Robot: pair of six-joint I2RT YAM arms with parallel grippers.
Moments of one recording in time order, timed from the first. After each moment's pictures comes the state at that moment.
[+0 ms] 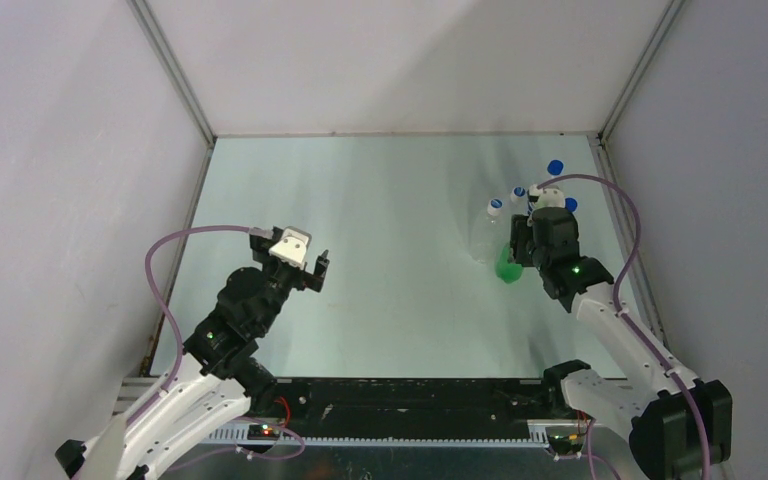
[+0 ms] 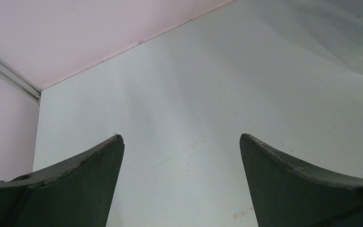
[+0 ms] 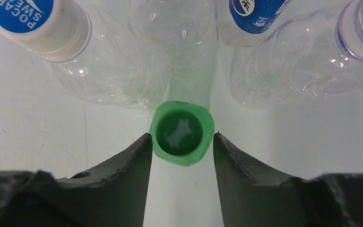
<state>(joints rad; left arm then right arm) -0.68 0.51 0.54 -0.14 -0.35 0.21 0.29 1.01 0.72 -0.36 0.21 0.21</state>
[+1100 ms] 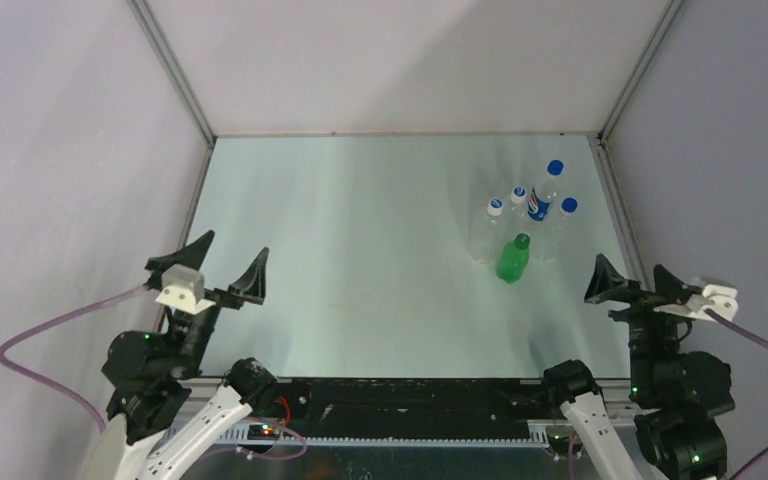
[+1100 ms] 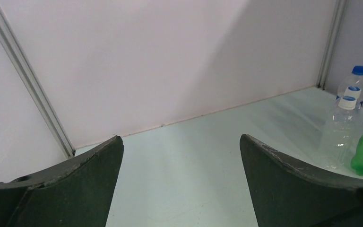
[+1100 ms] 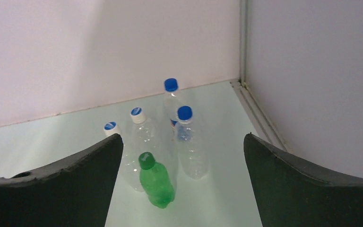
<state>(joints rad) -0.68 0.17 0.79 -0.30 -0.33 0.24 0.29 0.14 0.90 -0.59 0.39 0.10</state>
